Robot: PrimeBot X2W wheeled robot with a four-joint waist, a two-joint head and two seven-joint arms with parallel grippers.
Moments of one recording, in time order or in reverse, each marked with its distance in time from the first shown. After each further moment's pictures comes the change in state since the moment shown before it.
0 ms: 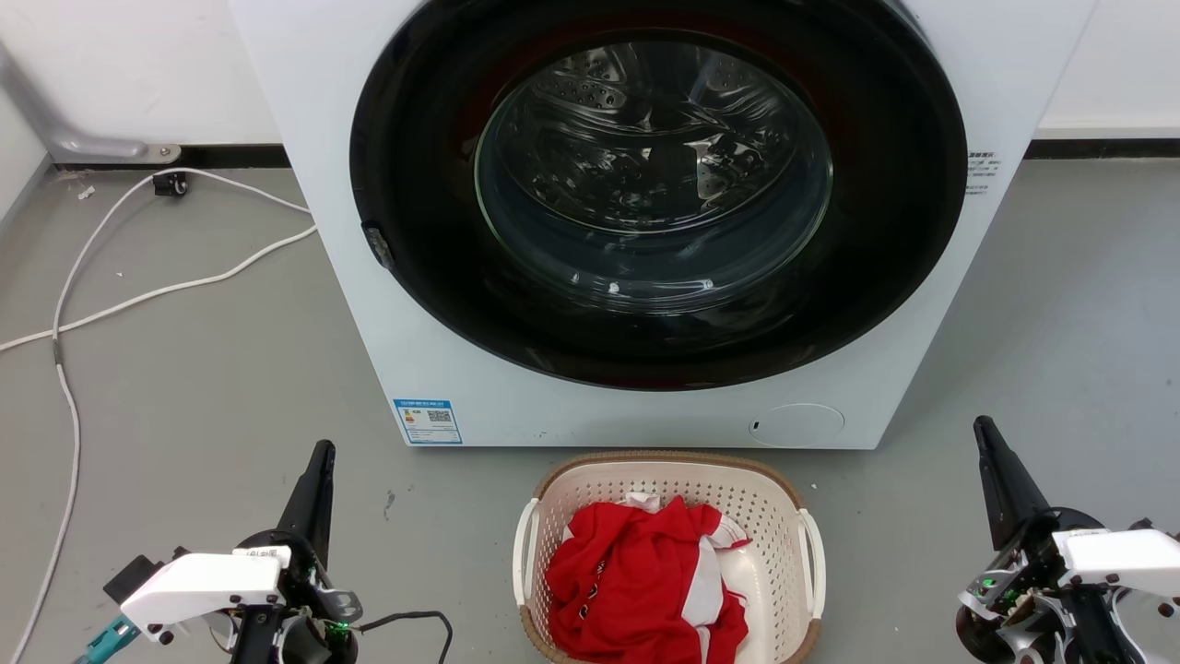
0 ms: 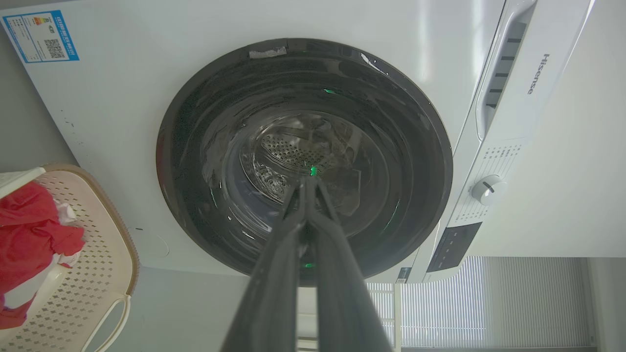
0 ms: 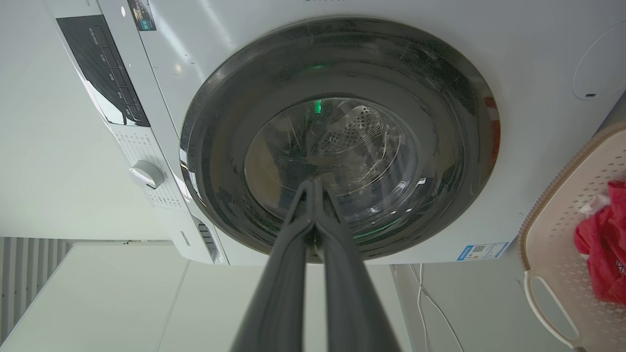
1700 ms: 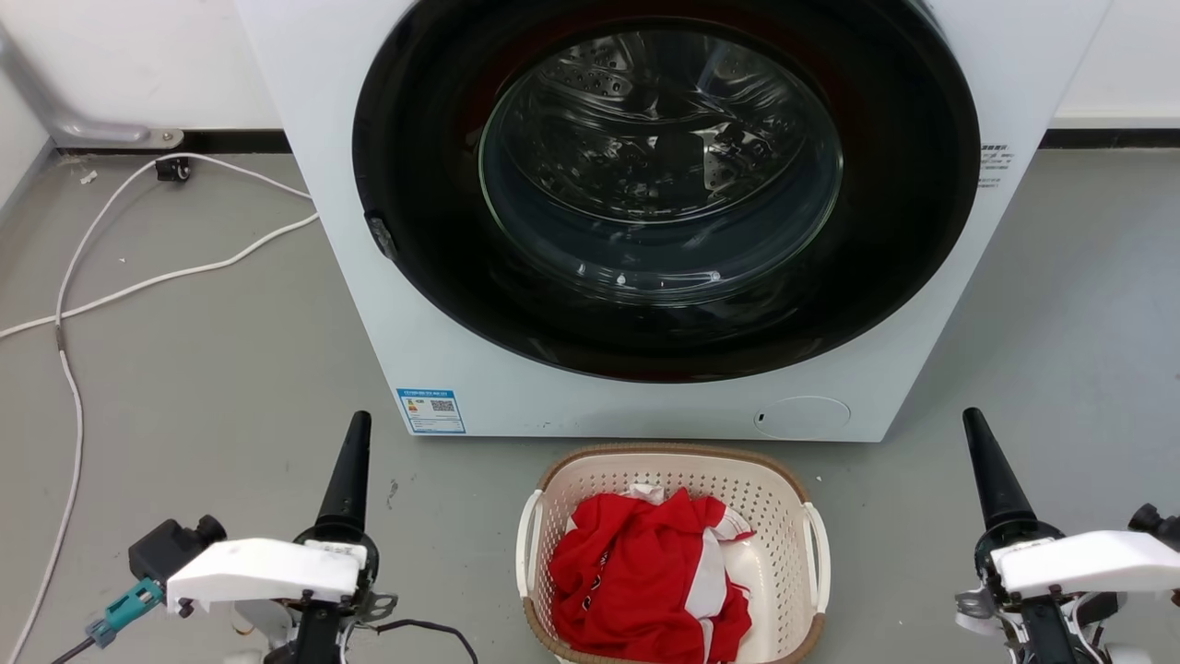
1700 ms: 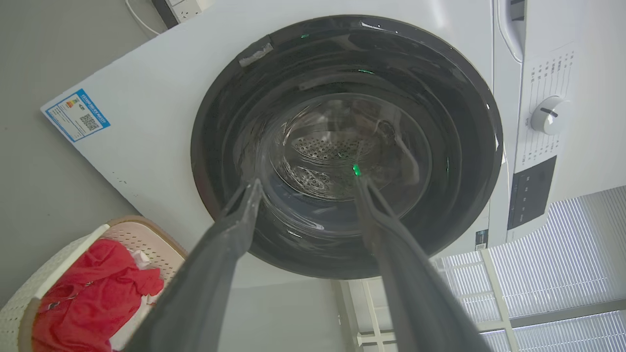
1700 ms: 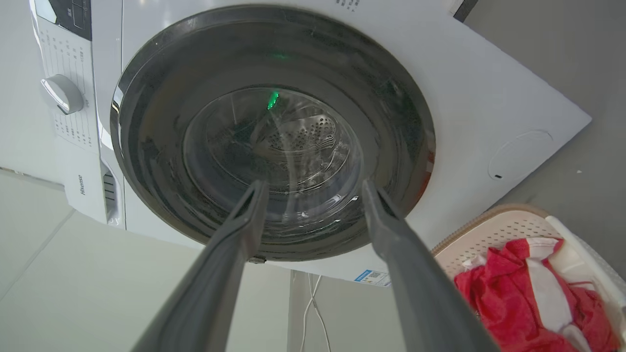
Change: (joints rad) left arm 0.012 -0.007 -0.085 -0.051 0.332 0.000 -0.105; right arm 0.031 -0.001 0.044 -0.035 -0.407 0.000 -0.106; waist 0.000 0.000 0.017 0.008
